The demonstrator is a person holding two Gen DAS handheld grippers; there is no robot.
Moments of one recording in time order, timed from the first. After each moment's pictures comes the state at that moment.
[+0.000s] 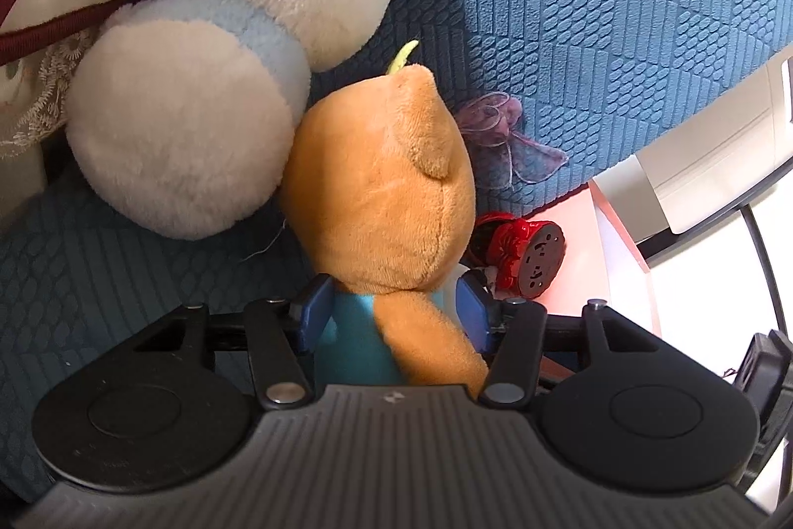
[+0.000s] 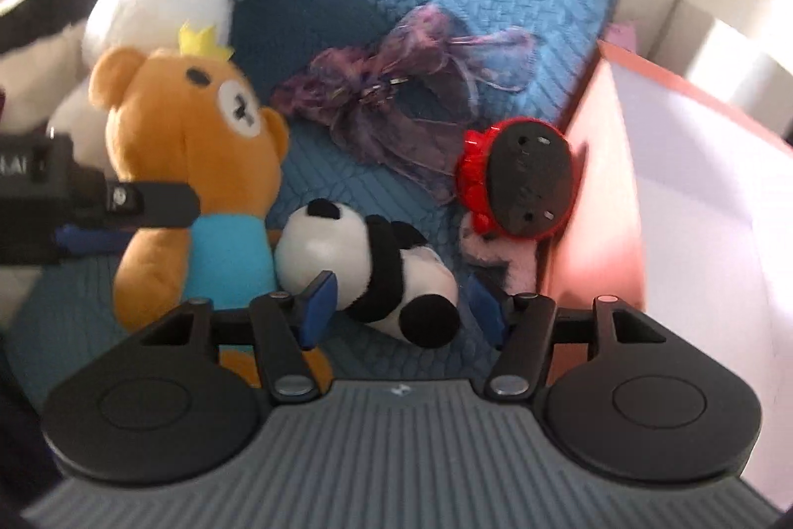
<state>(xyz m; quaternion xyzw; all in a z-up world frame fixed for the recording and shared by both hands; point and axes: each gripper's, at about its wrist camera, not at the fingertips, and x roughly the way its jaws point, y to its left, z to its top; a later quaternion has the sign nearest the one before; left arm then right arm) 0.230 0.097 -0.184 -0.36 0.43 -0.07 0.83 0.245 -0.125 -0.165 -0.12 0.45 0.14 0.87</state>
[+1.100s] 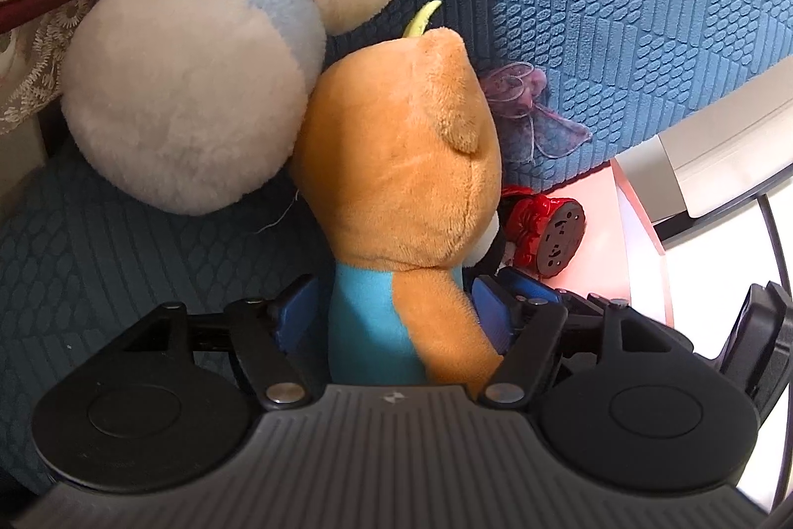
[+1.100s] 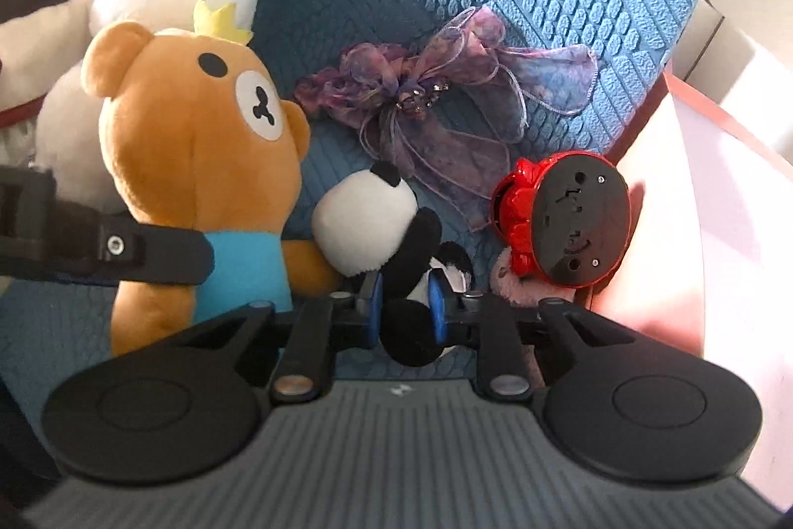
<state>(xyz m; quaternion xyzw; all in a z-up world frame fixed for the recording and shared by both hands) 0.237 0.096 -0.193 -0.35 0.47 -0.07 0.81 0.266 -0.104 -0.182 -0.15 0.45 0.17 0.86</state>
